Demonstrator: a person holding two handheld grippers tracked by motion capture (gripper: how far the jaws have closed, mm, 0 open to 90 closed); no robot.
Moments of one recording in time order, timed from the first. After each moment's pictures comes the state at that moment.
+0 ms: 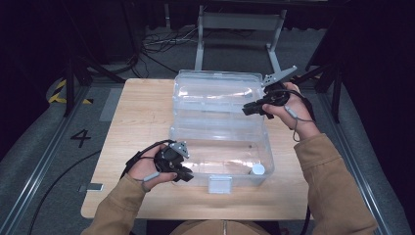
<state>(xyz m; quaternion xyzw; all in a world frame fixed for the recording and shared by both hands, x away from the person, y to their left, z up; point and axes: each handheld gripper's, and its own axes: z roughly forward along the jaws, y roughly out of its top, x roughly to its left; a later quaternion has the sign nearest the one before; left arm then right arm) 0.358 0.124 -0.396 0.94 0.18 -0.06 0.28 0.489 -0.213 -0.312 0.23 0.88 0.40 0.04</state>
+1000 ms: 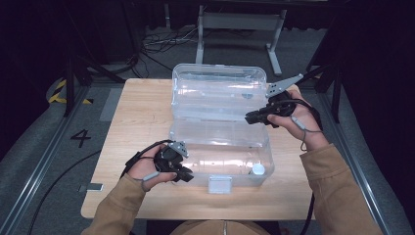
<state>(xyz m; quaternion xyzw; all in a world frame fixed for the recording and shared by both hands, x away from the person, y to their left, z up) 0.359 0.125 -0.399 0.94 0.18 -0.07 0.29 0.453 -0.216 -0.304 0.19 0.89 0.40 0.05</state>
